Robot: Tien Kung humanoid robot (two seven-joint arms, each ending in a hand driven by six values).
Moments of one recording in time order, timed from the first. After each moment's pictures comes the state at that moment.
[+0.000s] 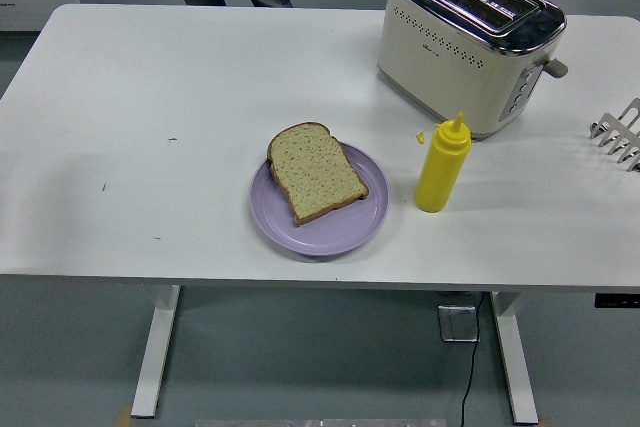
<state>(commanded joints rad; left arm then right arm) -0.08 0.09 -1.93 -1.30 0.22 -0.13 0.03 0.82 -0.79 1.14 1.52 -1.22 -0.35 -0.01</state>
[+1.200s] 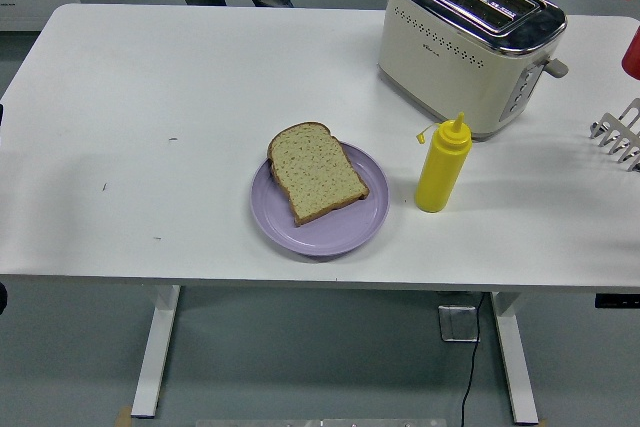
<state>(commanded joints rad) -0.08 0.08 -1.91 -1.30 0.23 -0.13 0.03 0.23 -0.57 1.33 1.41 -1.03 -0.40 0.37</state>
